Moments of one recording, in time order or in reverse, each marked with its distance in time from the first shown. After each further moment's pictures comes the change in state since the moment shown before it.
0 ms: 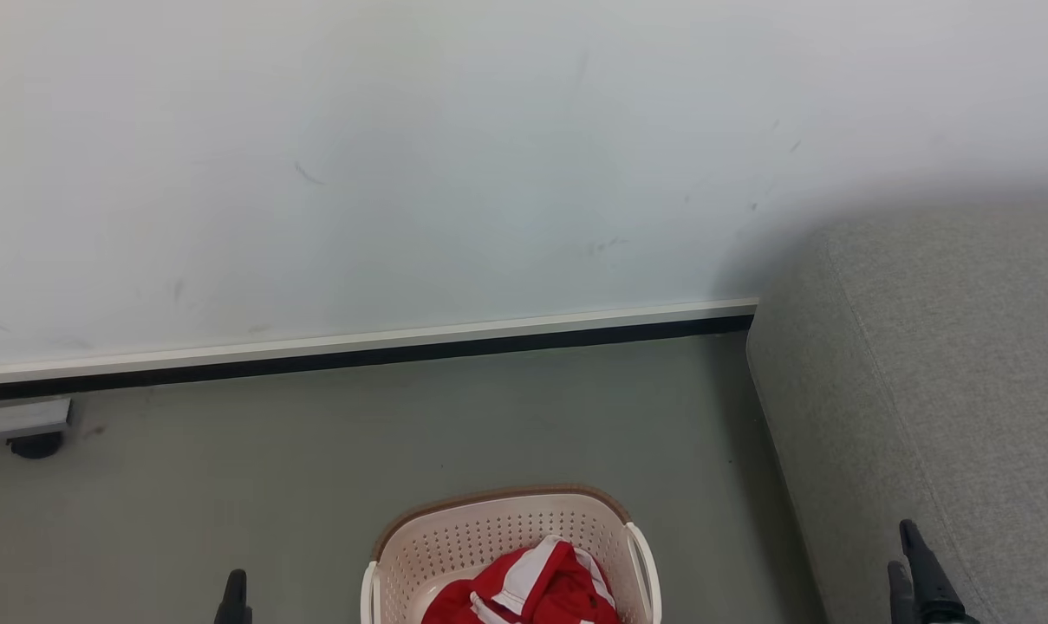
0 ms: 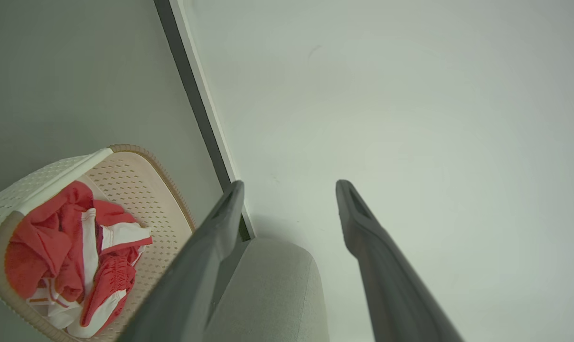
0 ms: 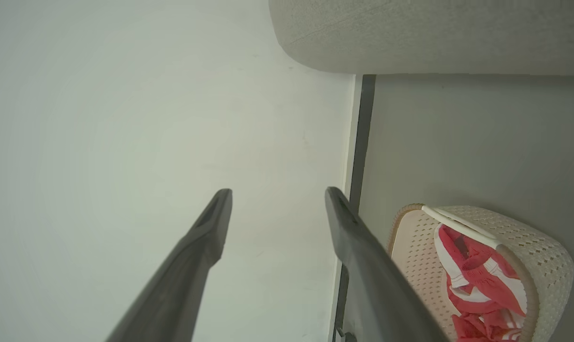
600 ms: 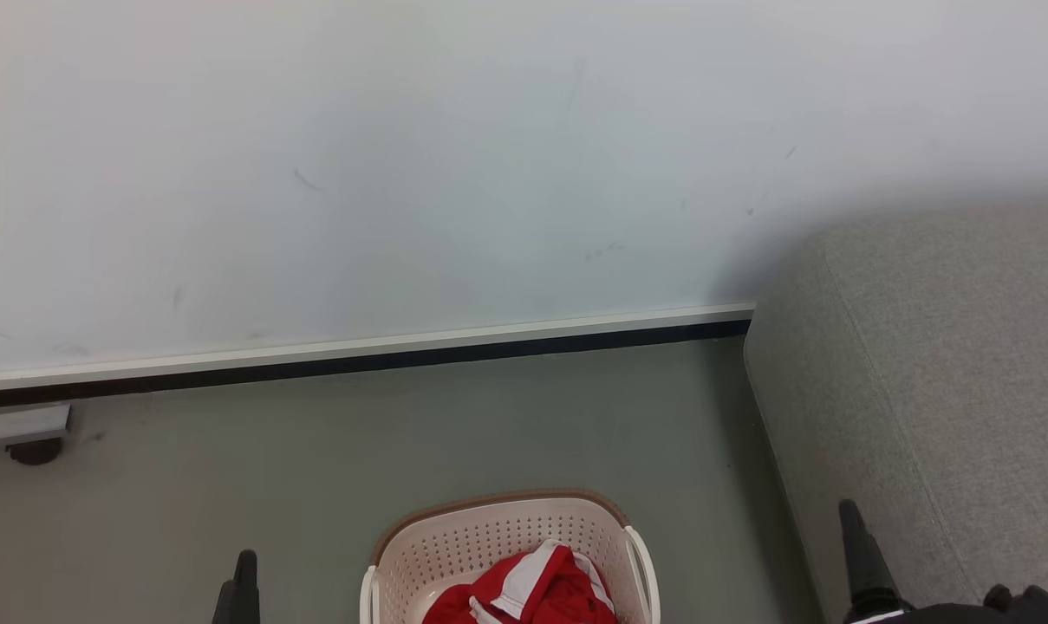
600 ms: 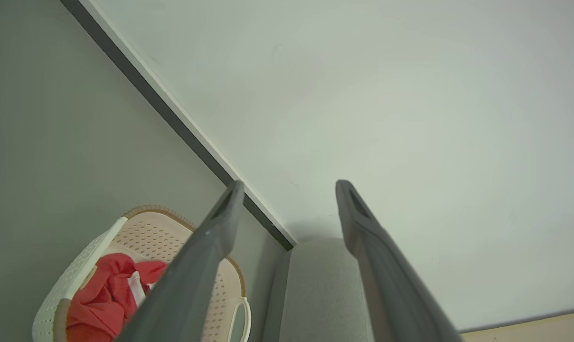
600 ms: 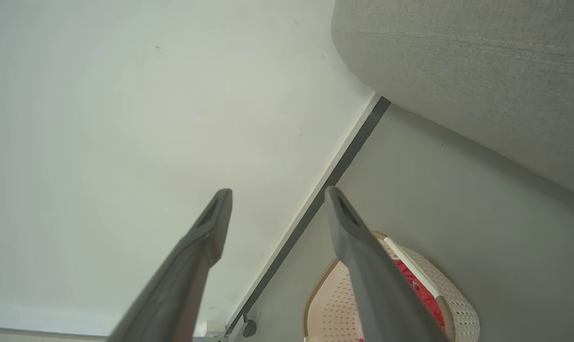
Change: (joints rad) left arm 0.023 -0.011 0.023 -0.086 0.408 0.000 -0.062; right arm -0.007 -0.016 0.122 -0.043 -0.438 0.000 -0.078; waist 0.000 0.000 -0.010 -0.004
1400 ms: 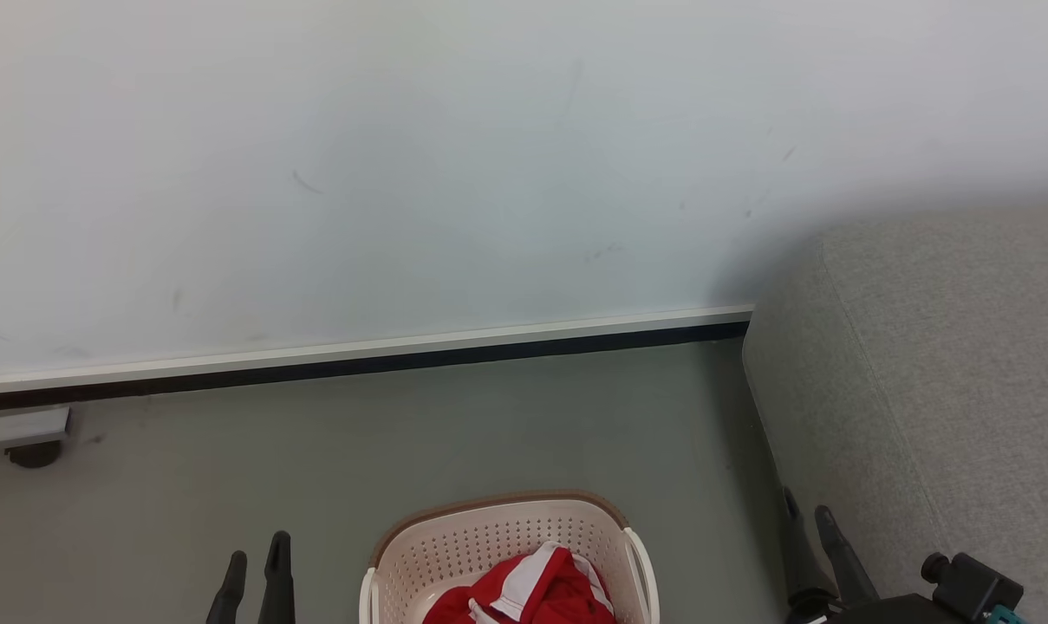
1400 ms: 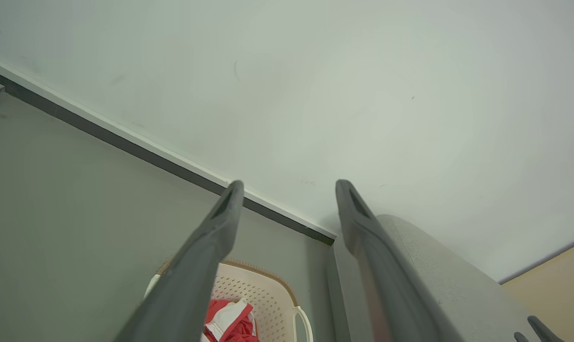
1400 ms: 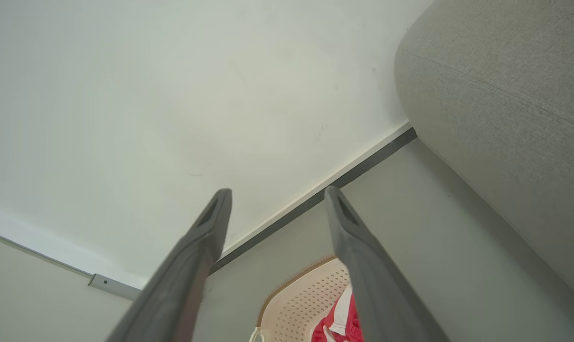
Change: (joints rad) left arm 0.018 0.000 -0.033 -0.097 0.402 0.035 -0.067; right arm -0.006 -0.010 0.134 -0.037 -0.336 0.000 -0.081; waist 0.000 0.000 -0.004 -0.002
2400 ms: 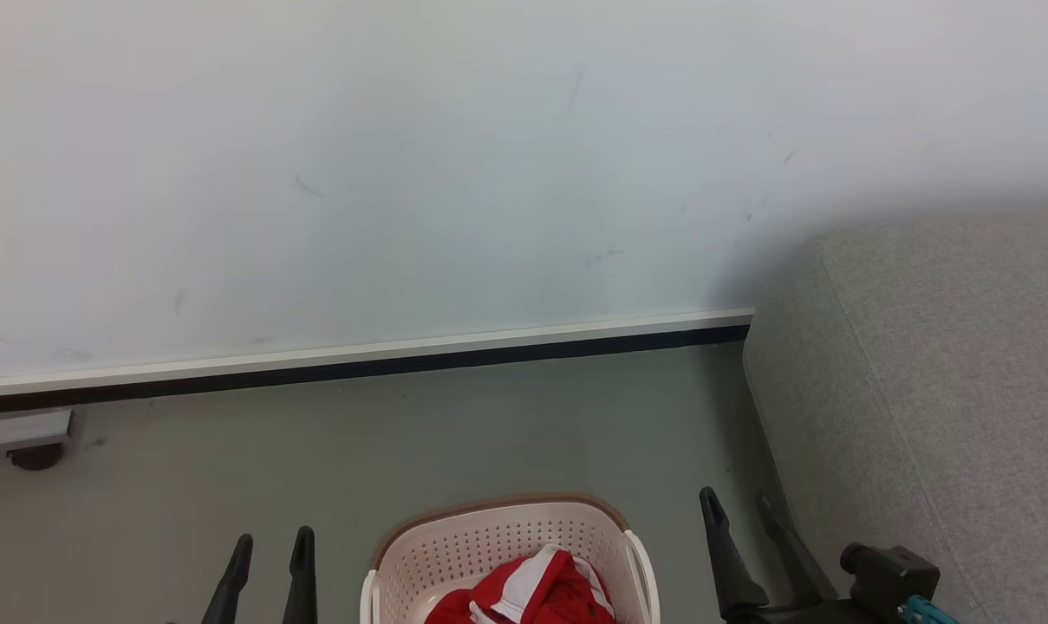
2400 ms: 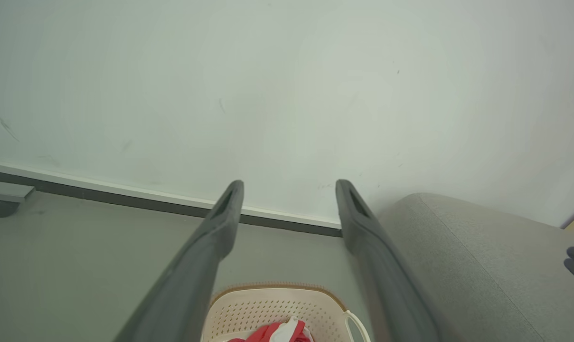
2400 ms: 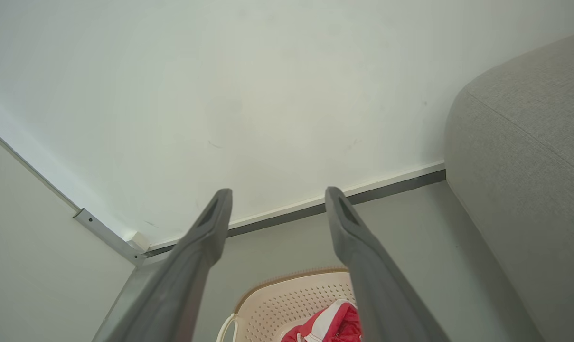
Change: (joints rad) left arm 0.019 0.002 -0.019 -0.065 0.321 0.036 -0.066; right arm -0.023 -0.002 0.133 0.007 -0.272 0.000 -0.083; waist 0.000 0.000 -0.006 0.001
